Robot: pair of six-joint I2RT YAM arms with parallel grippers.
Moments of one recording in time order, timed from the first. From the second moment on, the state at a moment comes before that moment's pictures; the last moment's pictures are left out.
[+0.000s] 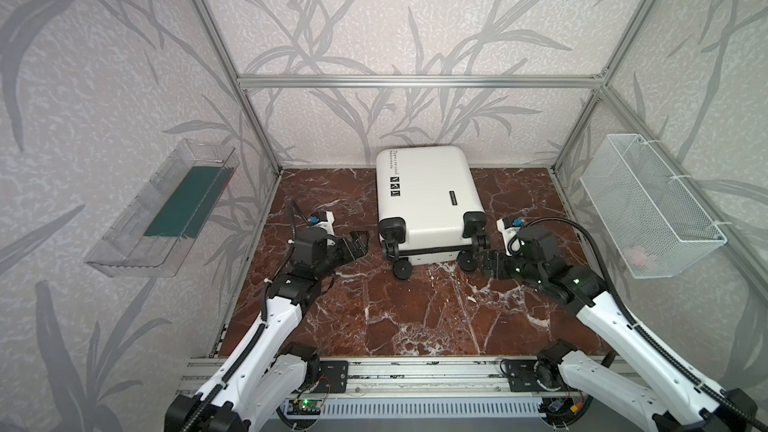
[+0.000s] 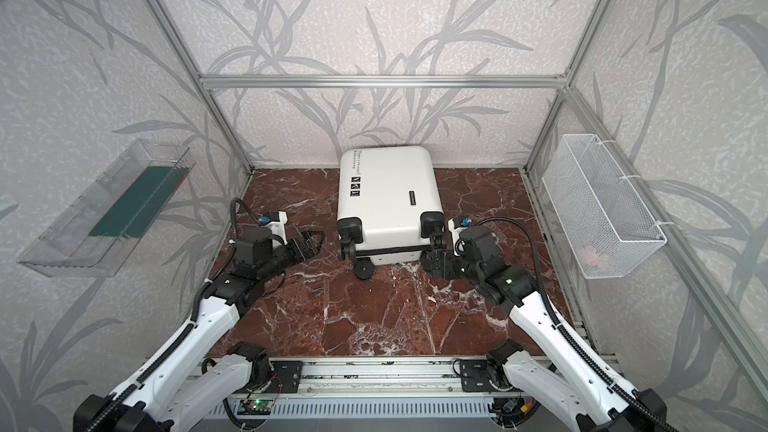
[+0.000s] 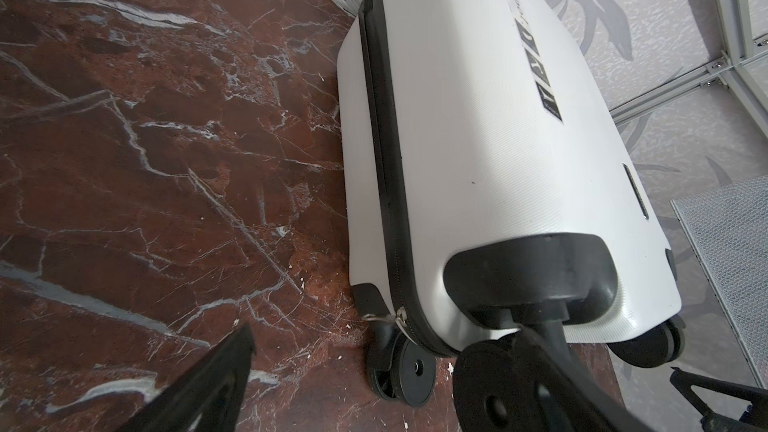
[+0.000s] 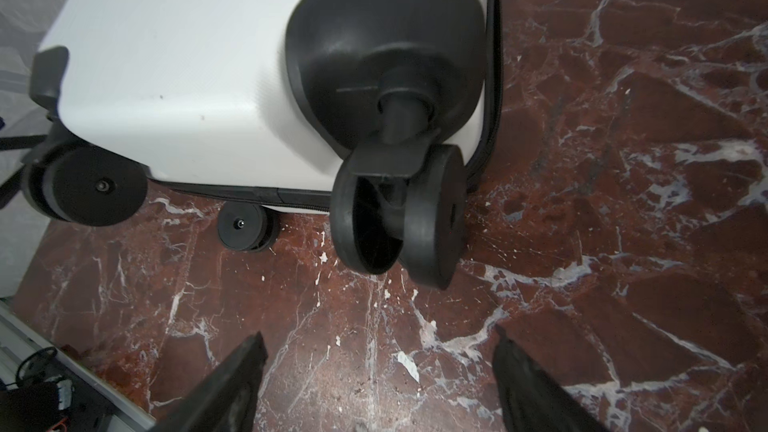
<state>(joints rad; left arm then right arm) -0.22 0.90 0.59 -0.20 0.19 -0.65 0.50 0.91 0.80 -0.65 -0.05 0.39</state>
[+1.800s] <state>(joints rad) -0.35 1.11 0.34 0.21 0.13 -0.70 0.51 1.12 0.91 -0.62 0.08 0.29</state>
